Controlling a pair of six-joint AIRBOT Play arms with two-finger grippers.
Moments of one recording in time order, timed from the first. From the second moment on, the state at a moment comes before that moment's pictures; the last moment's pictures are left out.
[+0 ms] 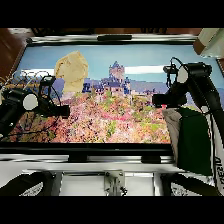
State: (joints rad) left arm -0.32 -1.10 1.05 1.59 -1.22 -1.79; right arm 0.18 -1.36 1.38 -1.58 1.52 1.69
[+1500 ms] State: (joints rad) left arm -0.05 -1.93 1.87 1.51 -1.03 -1.73; right arm 0.18 -1.36 1.38 -1.45 1.50 1.69
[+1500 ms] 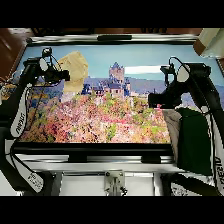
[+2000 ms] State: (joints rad) left arm -0.03 -2.08 1.91 1.50 -1.05 -1.71; right arm 0.18 -1.36 1.38 -1.44 1.49 1.69
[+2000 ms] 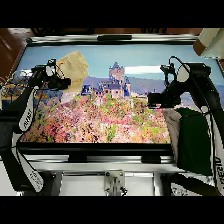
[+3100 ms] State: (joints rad) left arm -0.89 -1.40 1.63 1.32 -1.00 -1.73; right arm 0.18 -0.61 1.38 -1.72 1.54 1.82
